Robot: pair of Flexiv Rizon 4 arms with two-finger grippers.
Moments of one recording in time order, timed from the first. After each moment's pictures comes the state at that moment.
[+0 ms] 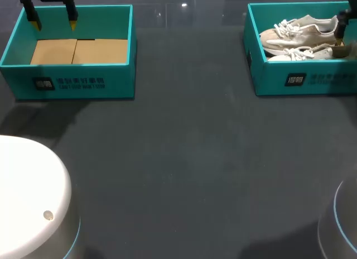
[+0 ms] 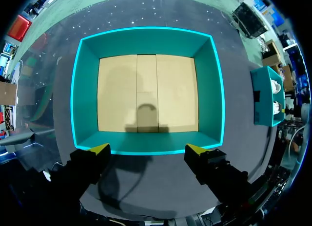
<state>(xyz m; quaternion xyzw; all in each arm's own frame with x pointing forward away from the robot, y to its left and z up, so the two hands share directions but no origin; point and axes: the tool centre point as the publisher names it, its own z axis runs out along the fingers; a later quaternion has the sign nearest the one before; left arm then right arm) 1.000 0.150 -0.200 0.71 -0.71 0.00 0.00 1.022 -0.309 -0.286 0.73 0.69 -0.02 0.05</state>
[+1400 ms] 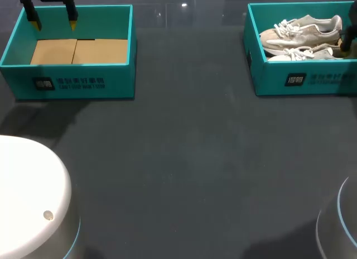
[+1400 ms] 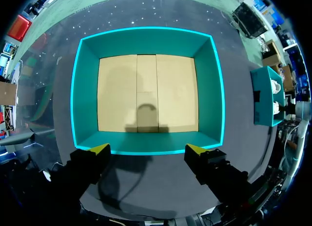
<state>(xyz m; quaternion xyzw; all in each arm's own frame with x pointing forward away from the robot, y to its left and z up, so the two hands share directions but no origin) 1.000 0.150 -0.200 0.71 -0.71 0.00 0.00 1.041 -0.336 -0.350 0.72 0.69 -0.01 0.04</state>
